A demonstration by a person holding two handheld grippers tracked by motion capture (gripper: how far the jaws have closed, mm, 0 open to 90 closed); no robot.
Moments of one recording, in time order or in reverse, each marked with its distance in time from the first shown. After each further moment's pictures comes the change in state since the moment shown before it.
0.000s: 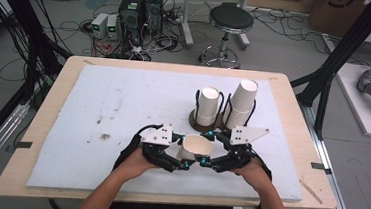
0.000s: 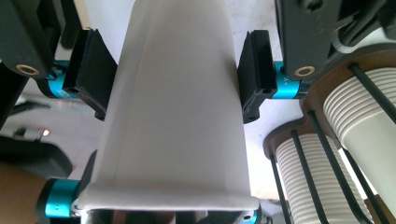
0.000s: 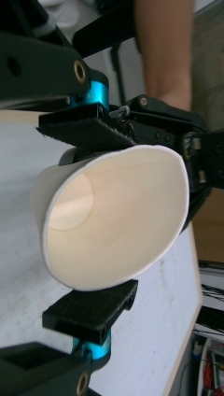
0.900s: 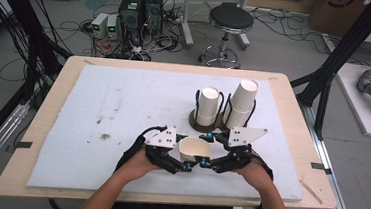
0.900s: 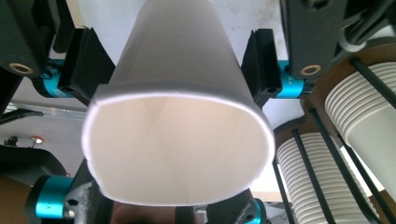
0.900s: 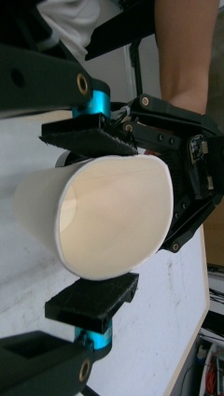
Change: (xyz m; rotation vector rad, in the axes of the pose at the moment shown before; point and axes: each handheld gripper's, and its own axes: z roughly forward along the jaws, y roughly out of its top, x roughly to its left) left arm -0.004 0.001 0.009 0.048 0.017 0.052; right arm 0.003 0.004 0.000 0.058 -0.001 -0.057
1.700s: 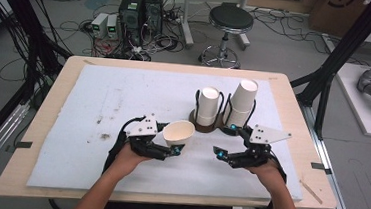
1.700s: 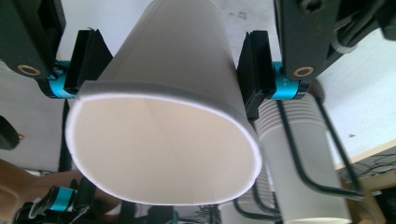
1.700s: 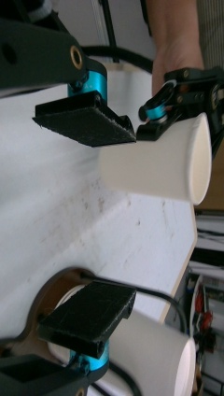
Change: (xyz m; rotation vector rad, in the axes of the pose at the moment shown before) left arm 0.014 -0.006 -0.043 -0.096 0.205 -0.102; right arm -0.012 -0.018 -0.042 -0.076 -0.217 0.060
